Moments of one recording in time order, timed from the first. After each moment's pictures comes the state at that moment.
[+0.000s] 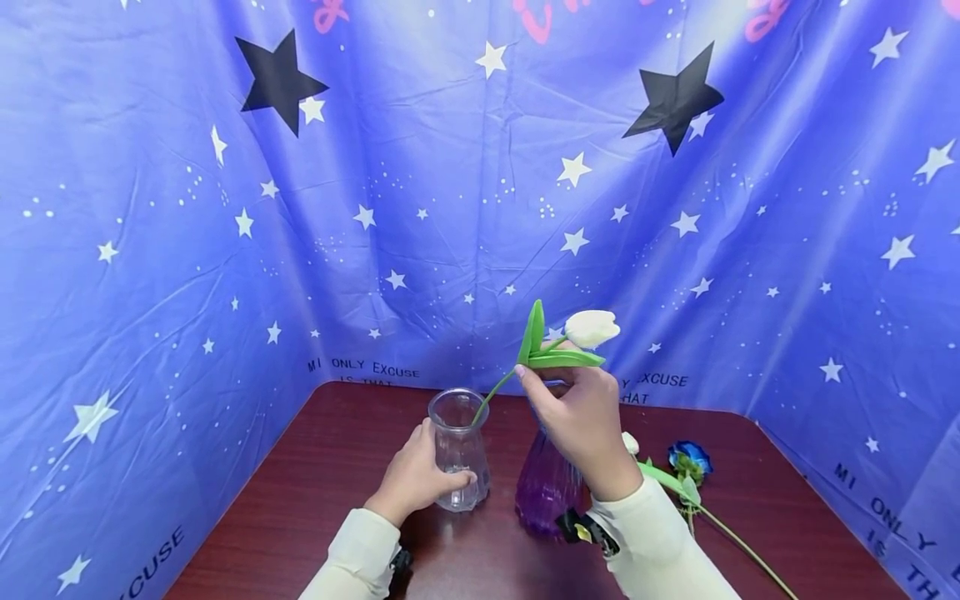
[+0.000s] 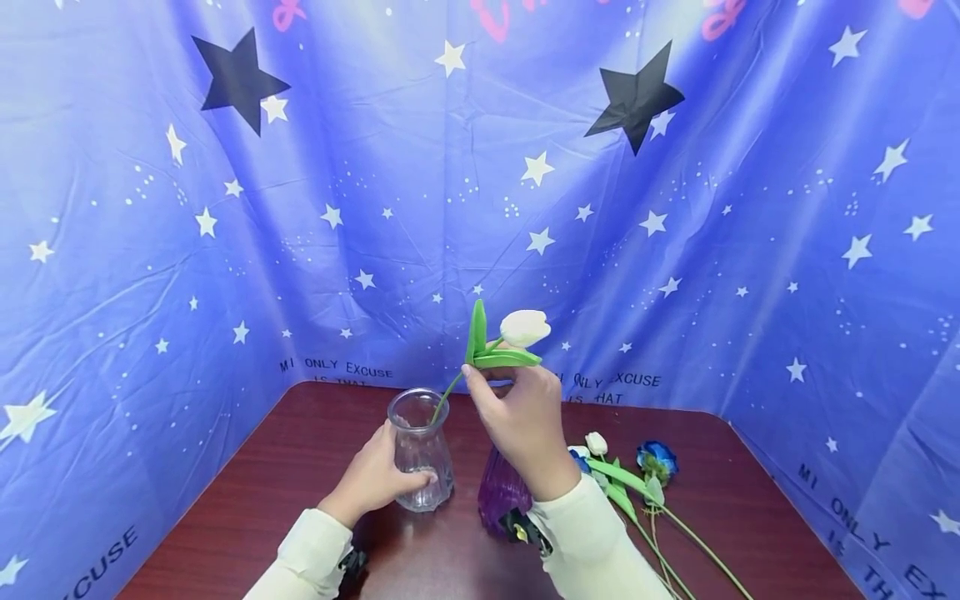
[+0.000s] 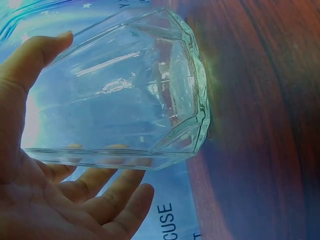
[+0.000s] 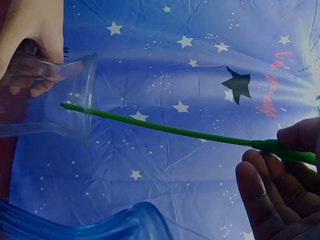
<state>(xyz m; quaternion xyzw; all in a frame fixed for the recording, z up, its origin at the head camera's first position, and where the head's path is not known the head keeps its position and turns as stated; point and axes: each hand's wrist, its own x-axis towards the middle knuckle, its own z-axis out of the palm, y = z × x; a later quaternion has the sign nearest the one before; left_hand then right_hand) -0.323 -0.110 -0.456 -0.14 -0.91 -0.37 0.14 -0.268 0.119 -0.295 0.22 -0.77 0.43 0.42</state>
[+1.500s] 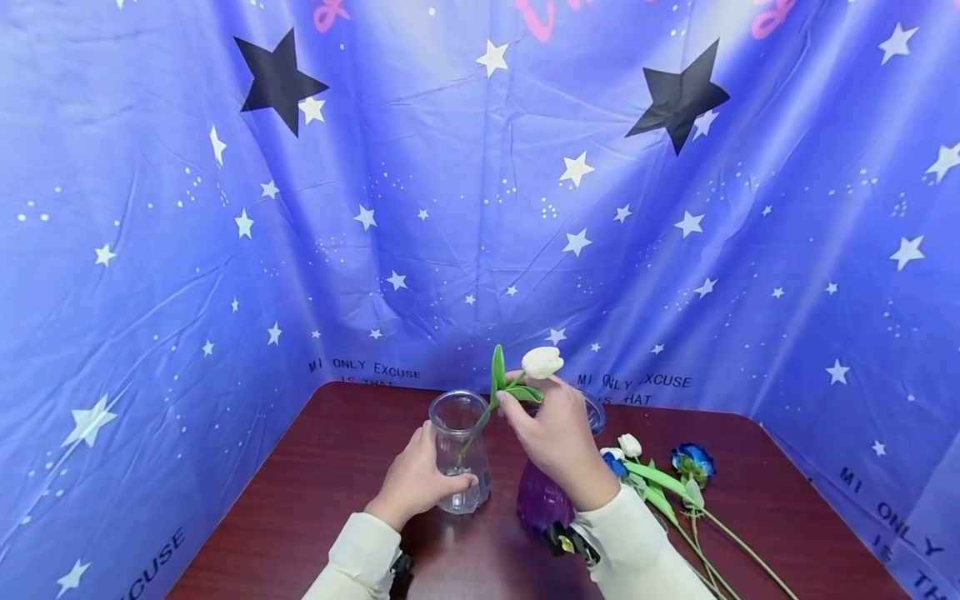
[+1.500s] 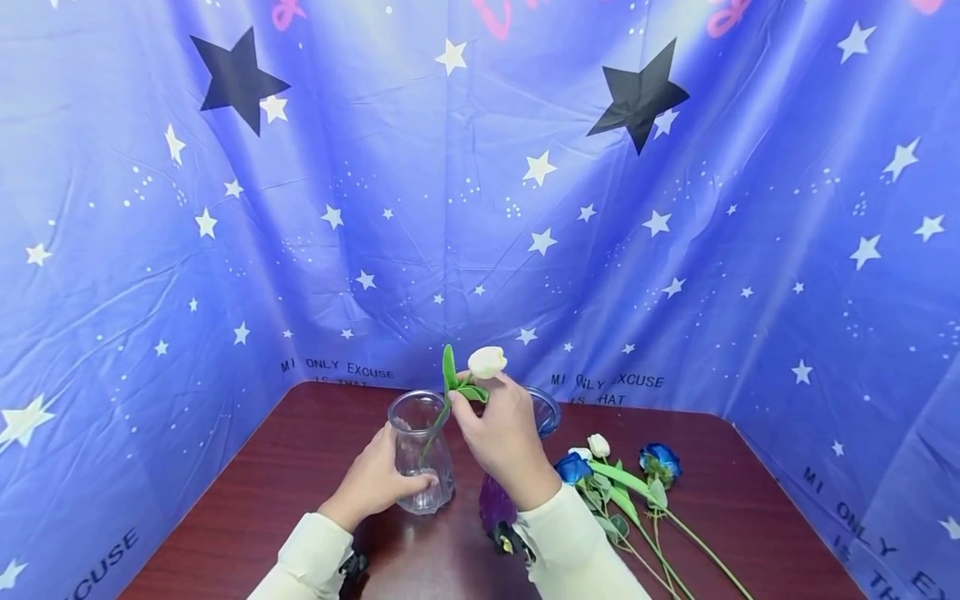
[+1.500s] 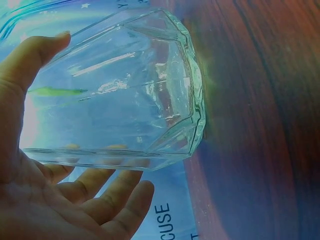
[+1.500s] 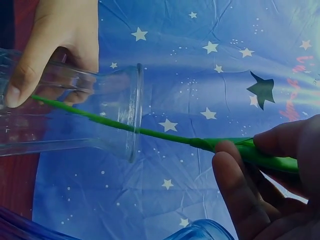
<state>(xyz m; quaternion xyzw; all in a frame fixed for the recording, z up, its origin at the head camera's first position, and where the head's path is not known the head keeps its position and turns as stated) -0.324 -0.108 -0.458 -0.13 -0.91 -0.36 0.15 -0.283 0.104 -0.322 0.21 -0.83 0.38 0.34</state>
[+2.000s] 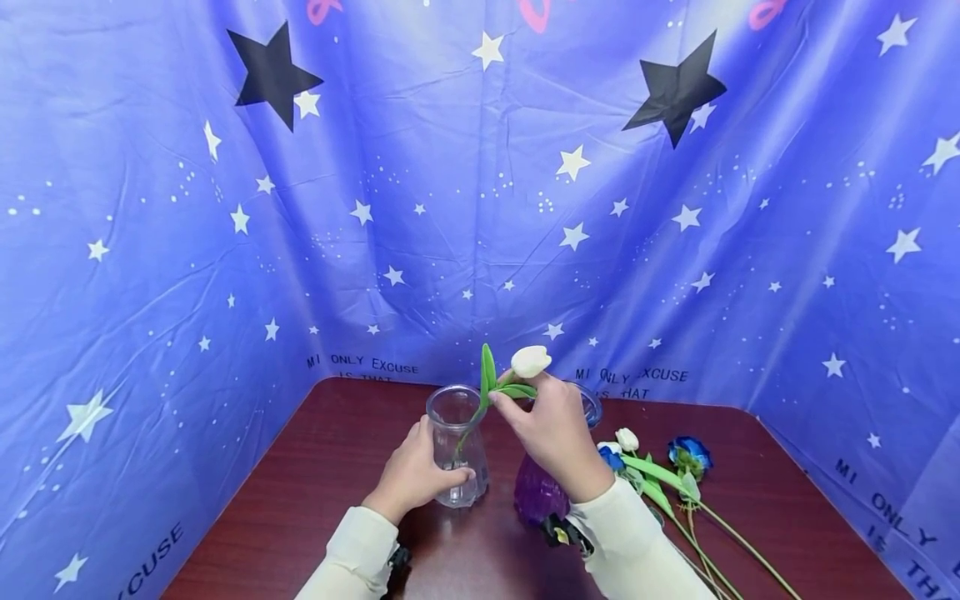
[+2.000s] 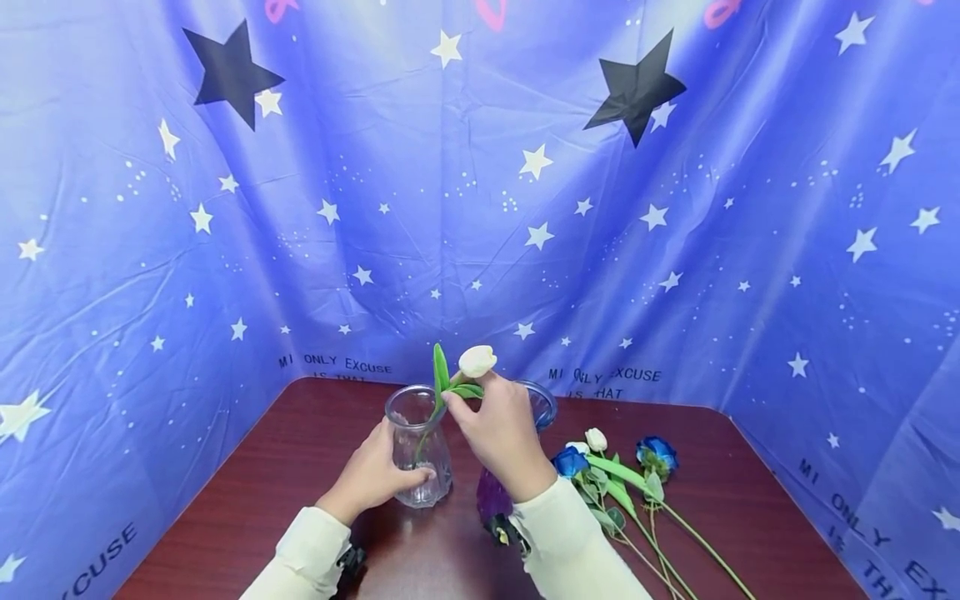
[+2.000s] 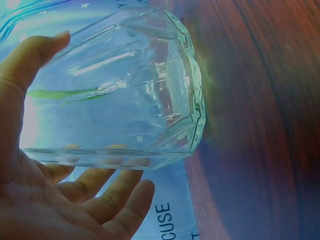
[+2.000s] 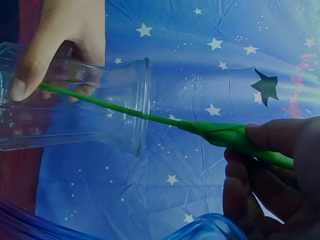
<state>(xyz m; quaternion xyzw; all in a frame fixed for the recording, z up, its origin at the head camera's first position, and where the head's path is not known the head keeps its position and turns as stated) -0.324 -0.108 -0.458 -0.13 -0.91 -0.36 0.15 -0.284 0.106 -0.326 0.21 -0.85 0.34 0.35</state>
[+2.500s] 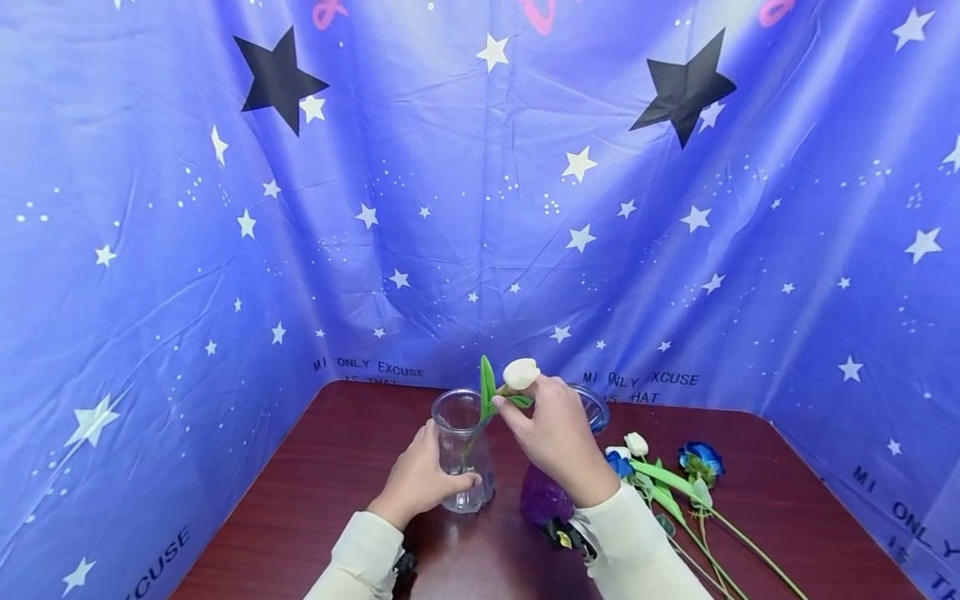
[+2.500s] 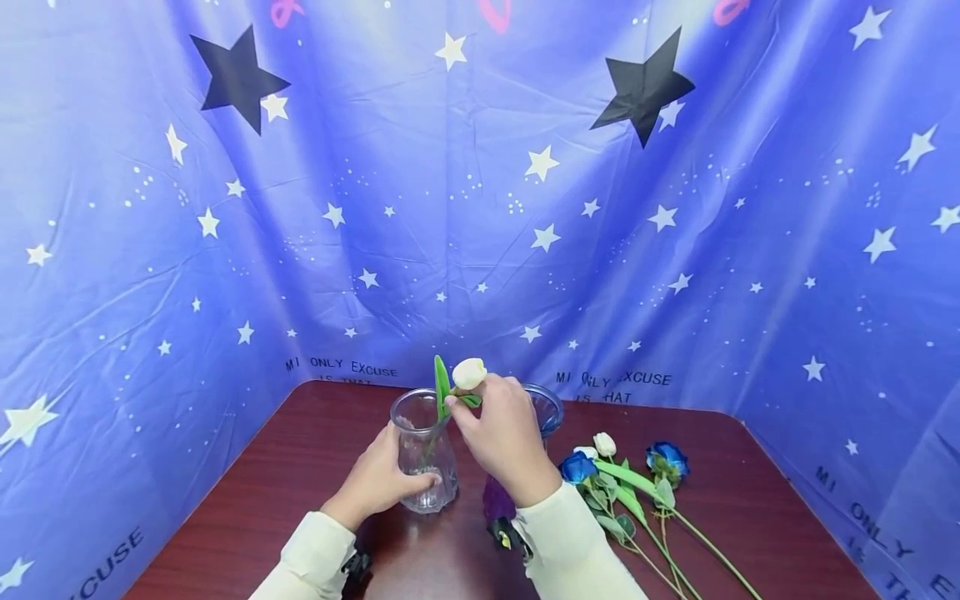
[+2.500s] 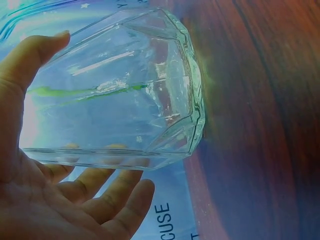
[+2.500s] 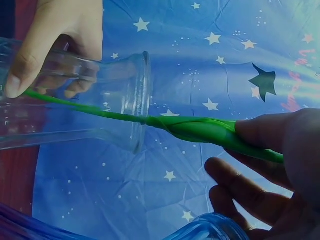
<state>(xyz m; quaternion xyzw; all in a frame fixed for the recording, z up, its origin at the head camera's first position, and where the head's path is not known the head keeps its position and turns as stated) -0.324 -0.108 -0.456 -0.14 -0.91 -0.36 0.15 -0.289 0.104 -0.326 0.20 -0.88 0.29 0.32</state>
